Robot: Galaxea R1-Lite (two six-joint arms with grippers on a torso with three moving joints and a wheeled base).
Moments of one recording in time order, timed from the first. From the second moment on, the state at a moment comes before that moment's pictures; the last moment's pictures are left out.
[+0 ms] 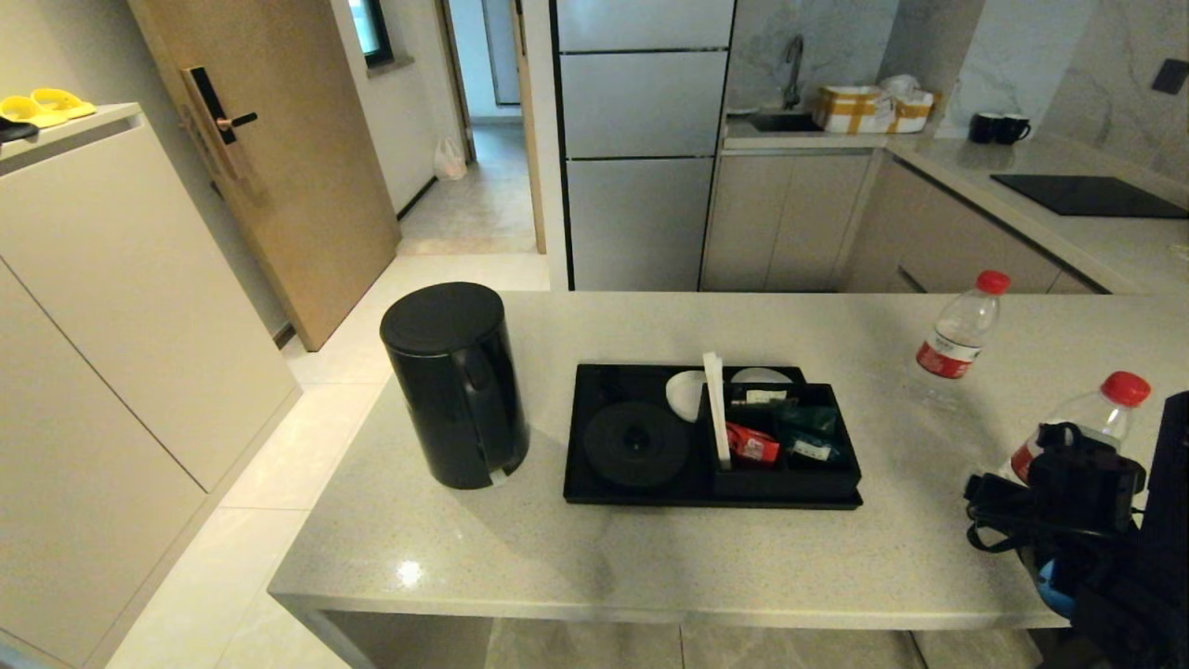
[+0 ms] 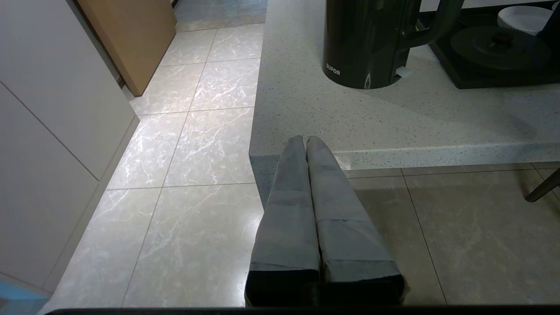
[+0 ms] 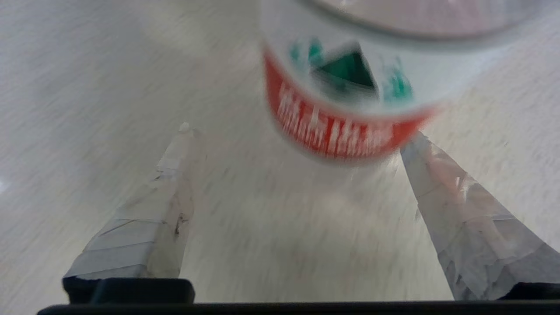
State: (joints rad) left arm 0.00 0.00 0.00 0.00 -0.02 0.08; right arm -0.05 2.19 -0.26 -1.52 -0.50 0.25
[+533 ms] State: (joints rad) left arm 0.00 0.00 0.00 0.00 -0.02 0.08; right arm -0.04 1.91 -0.08 -1.52 -0.35 0.20
